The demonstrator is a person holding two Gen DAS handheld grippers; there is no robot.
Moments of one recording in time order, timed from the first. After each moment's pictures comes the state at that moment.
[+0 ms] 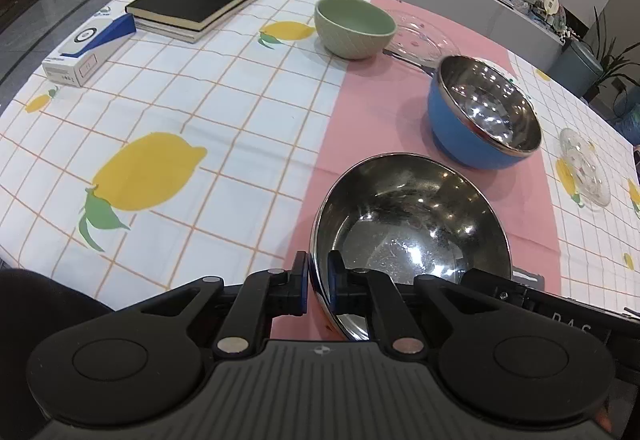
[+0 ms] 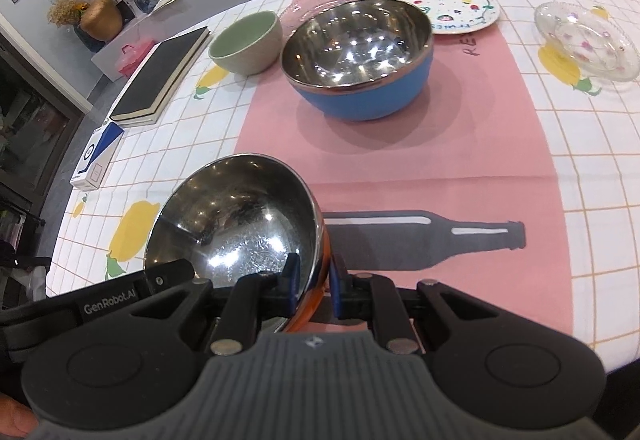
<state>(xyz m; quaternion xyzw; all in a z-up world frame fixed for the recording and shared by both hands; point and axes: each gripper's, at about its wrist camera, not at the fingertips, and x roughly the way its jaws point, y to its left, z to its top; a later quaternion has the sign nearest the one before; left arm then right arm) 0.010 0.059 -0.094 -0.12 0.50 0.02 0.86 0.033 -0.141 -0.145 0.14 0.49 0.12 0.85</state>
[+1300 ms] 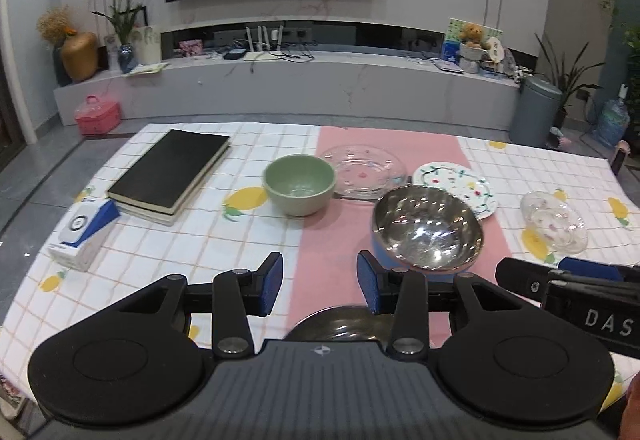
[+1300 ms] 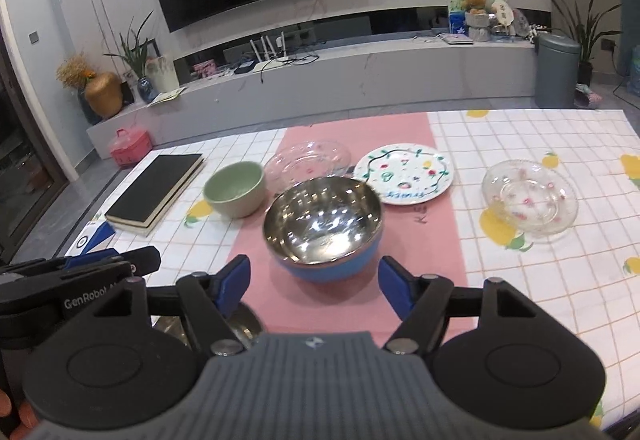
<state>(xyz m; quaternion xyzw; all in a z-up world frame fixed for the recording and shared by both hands) 0.027 0.018 -0.019 -0.01 0.34 -0.02 0.94 0.025 -0.180 -0.073 0.09 0.32 0.06 0.94</state>
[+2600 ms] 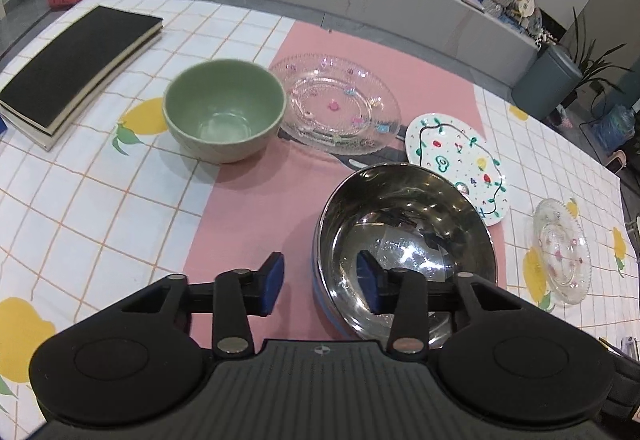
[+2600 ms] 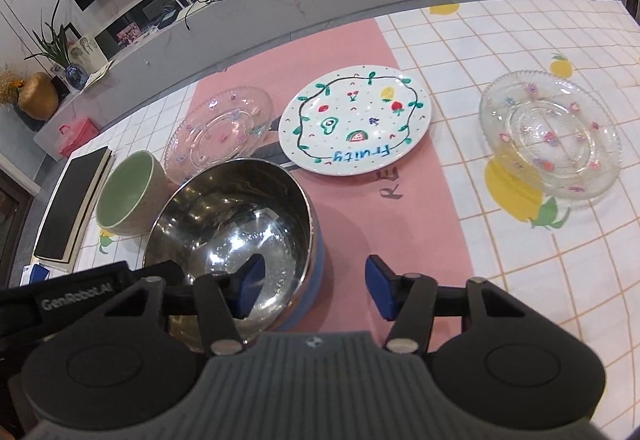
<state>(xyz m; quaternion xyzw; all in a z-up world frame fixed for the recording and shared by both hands) 0.166 -0.011 -0.091 -0.12 0.50 -0.03 0.86 0.161 -0.209 -0.141 0.18 0.45 0.02 0.87</state>
